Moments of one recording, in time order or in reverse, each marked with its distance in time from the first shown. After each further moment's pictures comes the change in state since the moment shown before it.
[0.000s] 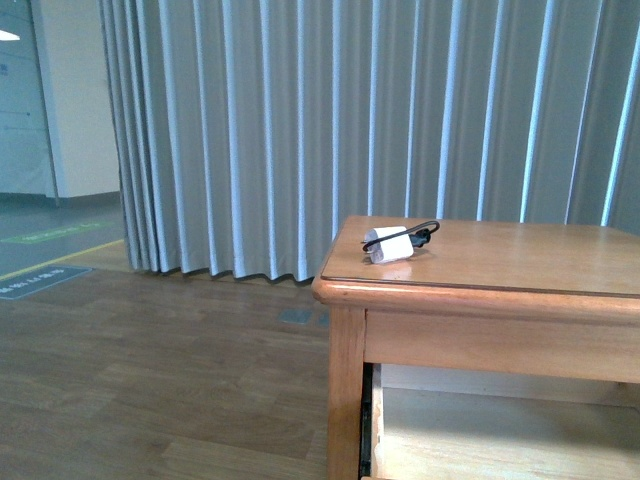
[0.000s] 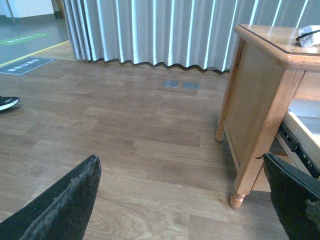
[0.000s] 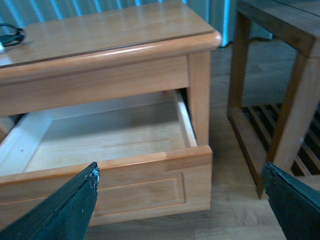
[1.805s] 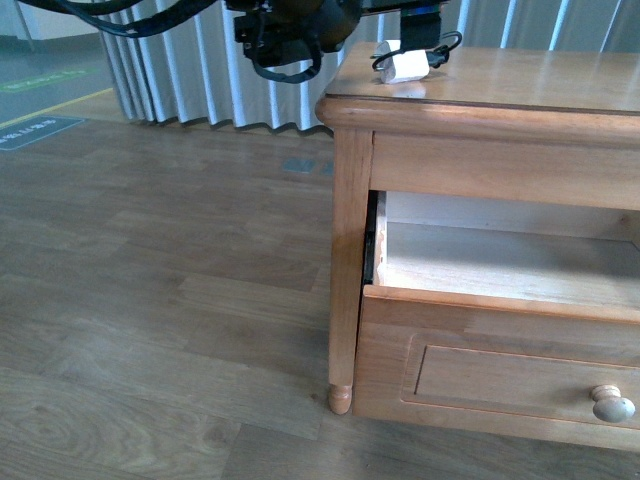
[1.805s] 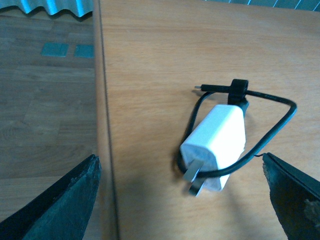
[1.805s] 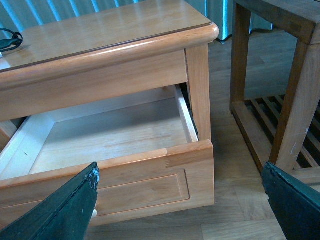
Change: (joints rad) left arm -0.455 2.117 1.724 0.137 -0.066 -0.156; right arm -0.016 0.009 -0.007 0.004 -0.006 0.040
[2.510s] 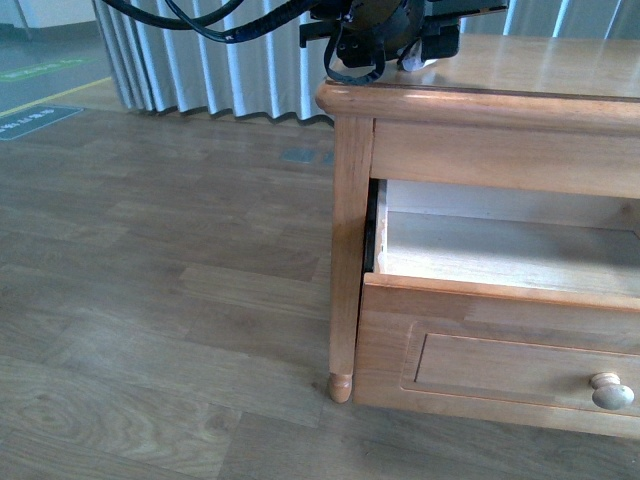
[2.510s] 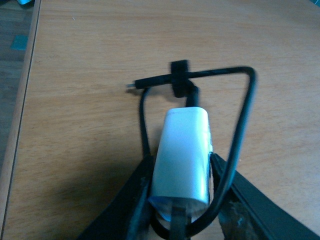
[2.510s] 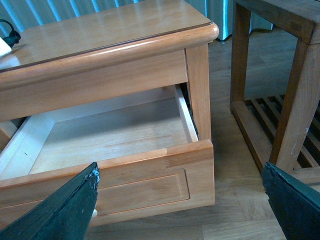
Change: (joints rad) left arm -0.048 0.192 0.269 -0.100 0.002 -0.026; right arm 0.000 0.000 0.000 0.000 0.000 0.000
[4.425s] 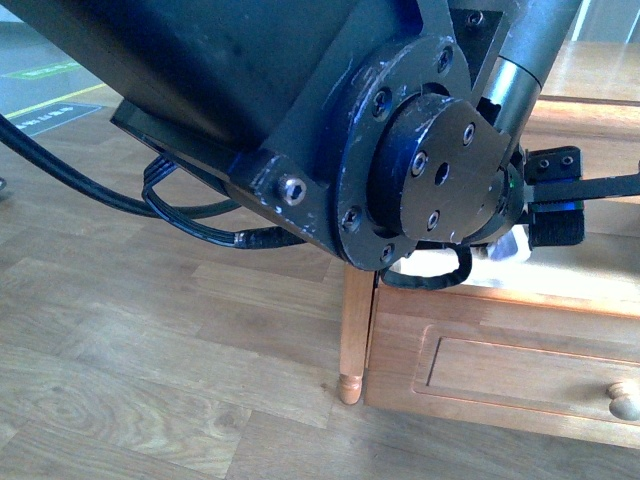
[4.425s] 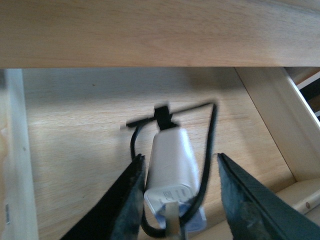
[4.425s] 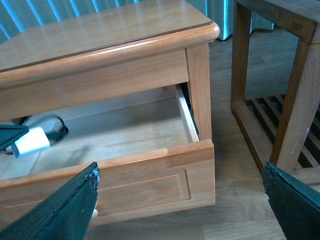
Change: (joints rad) left arm -0.197 -0.241 -0.702 0.329 0.027 -0.219; right arm 0.000 0.000 0.000 0.000 0.000 0.000
